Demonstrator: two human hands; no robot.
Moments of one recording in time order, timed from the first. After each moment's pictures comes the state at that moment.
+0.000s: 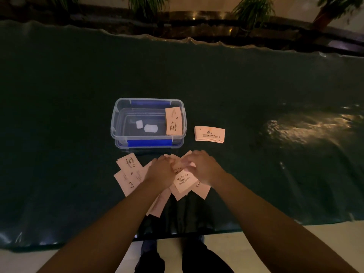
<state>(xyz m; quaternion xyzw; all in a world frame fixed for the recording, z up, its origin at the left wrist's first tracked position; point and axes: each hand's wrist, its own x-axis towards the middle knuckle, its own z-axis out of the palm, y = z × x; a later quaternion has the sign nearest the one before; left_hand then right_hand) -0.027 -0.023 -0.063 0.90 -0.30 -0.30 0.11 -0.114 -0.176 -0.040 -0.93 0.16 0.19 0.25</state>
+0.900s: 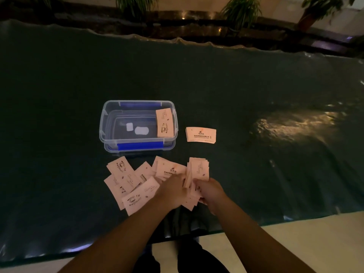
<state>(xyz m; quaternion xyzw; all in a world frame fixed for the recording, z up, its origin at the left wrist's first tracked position) -0.079 -0.059 -0.063 0.84 -0.32 -0.43 0.07 -0.177 -0.159 -0.076 -0.46 0.62 0.05 0.63</state>
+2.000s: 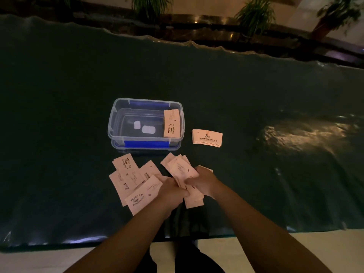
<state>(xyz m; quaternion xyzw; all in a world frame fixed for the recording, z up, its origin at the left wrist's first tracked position) -0.088 -0.045 -0.052 0.78 0.06 -0.51 0.36 -0.132 -0.178 -0.064 -0.77 0.40 0.25 0.43</state>
